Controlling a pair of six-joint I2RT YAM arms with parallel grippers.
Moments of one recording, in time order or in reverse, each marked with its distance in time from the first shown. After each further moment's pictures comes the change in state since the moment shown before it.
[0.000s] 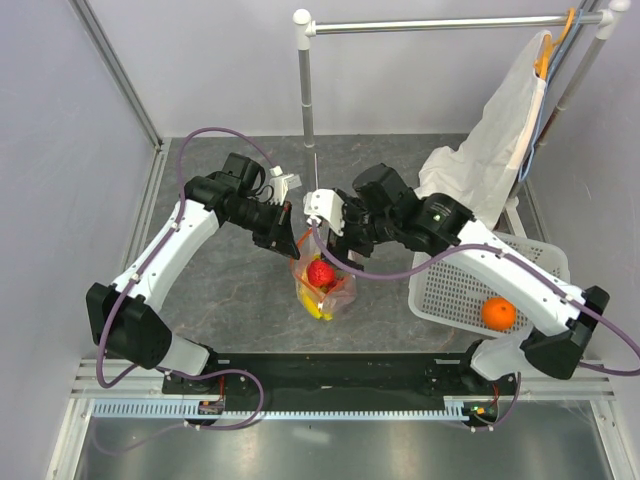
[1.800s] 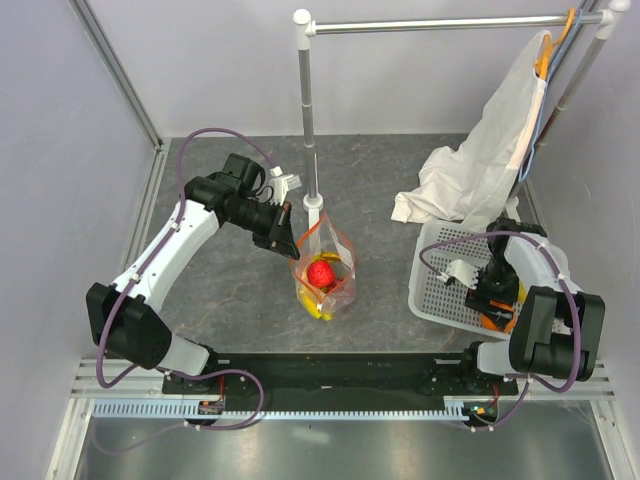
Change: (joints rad) left arm 0.000 -0.001 -0.006 0.005 -0.002 0.000; right arm -1.082 -0.067 -0.732 -0.374 0.375 -0.850
